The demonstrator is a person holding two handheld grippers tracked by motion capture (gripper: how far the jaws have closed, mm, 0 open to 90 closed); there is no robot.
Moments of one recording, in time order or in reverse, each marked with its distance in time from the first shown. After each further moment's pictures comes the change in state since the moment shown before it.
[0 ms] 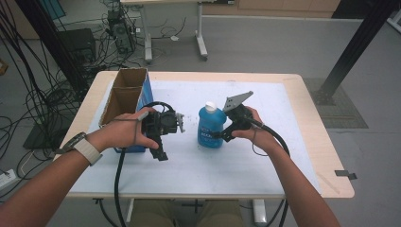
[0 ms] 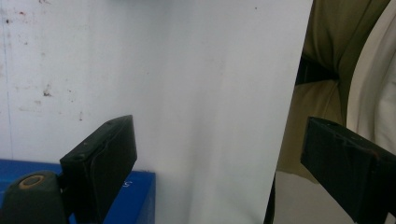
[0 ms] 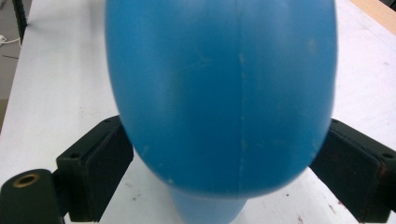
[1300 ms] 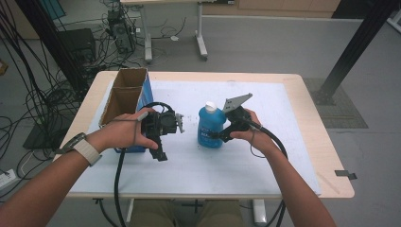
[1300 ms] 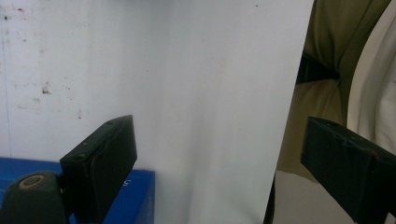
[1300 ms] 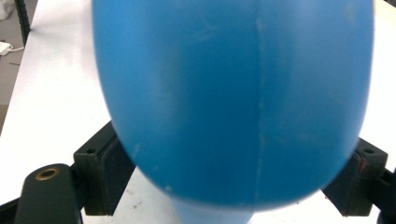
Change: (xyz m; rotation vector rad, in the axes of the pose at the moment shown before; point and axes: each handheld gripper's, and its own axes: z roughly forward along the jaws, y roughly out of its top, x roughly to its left) left arm 0.000 -0.001 0.001 0.004 0.000 -0.002; right arm 0.000 -0.006 0.007 -0.031 0.017 0.010
